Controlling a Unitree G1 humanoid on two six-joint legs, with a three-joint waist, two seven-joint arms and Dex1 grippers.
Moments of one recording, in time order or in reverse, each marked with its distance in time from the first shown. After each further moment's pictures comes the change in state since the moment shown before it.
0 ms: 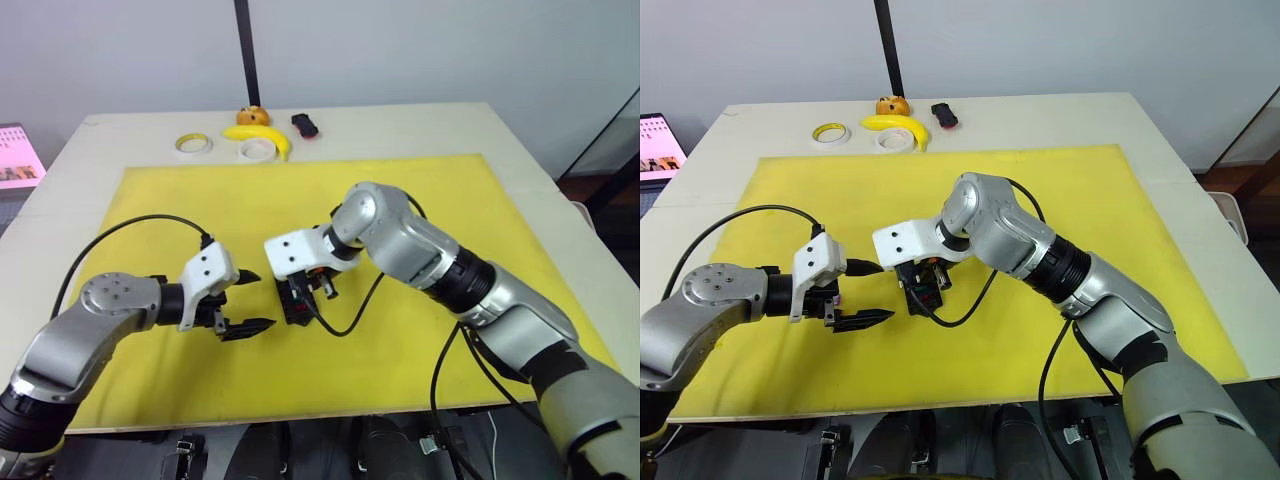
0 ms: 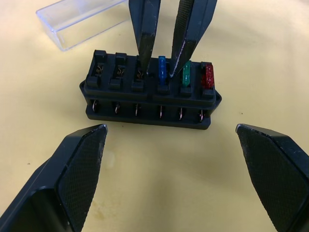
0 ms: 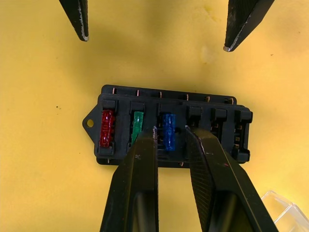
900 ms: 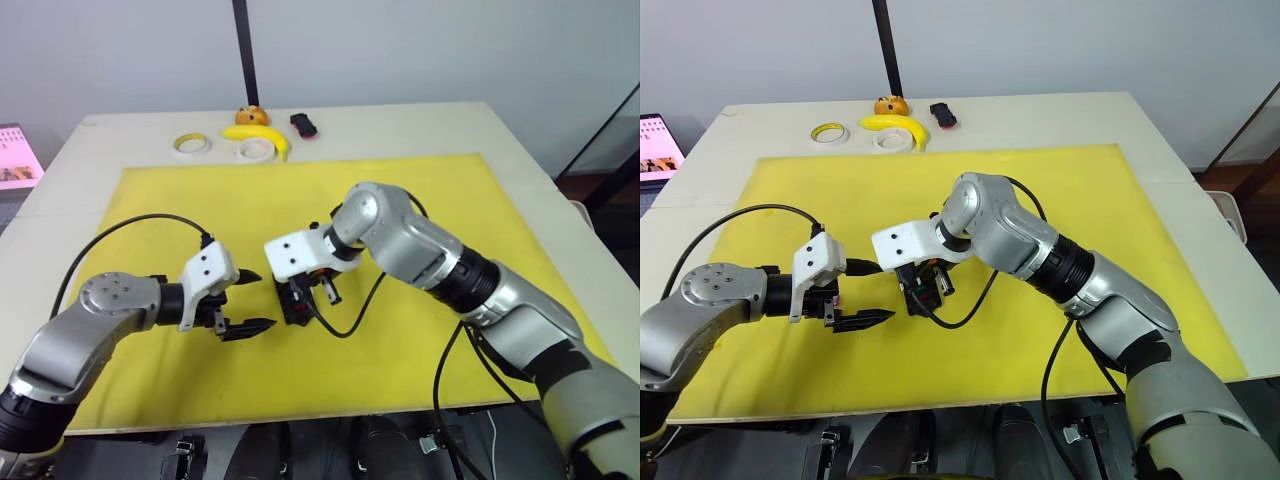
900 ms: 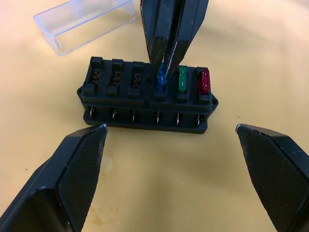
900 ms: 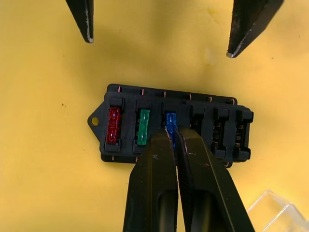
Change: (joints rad) left arm 0.000 0.000 0.006 -0.009 -0.009 0.007 0.000; right arm -0.003 -0.020 0.020 -0.032 0.009 -0.014 -0.007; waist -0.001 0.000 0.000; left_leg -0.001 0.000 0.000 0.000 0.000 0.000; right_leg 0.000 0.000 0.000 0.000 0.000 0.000
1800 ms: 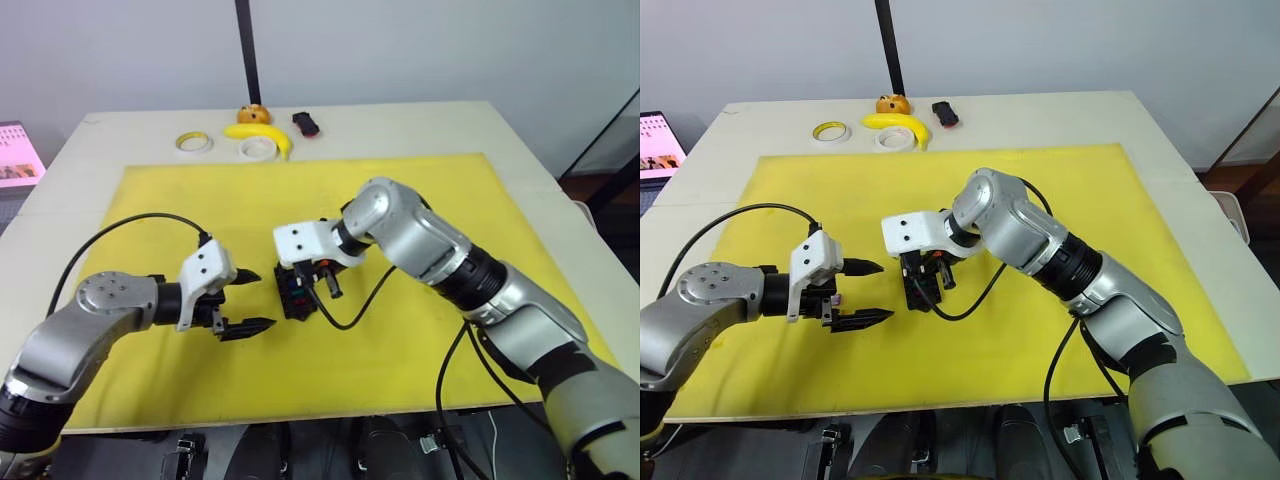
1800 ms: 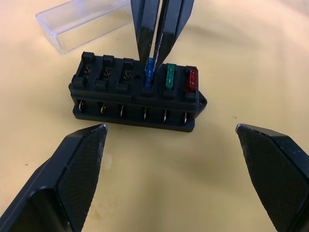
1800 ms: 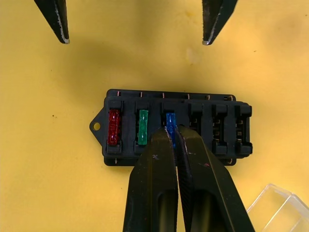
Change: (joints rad) left arm 0.000 0.004 0.013 -0.003 -0.032 0.013 -0.004; right arm 0.015 -0.017 -0.052 0.024 0.088 0.044 -0.040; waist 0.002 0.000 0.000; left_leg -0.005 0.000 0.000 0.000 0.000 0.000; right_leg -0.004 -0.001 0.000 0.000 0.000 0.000
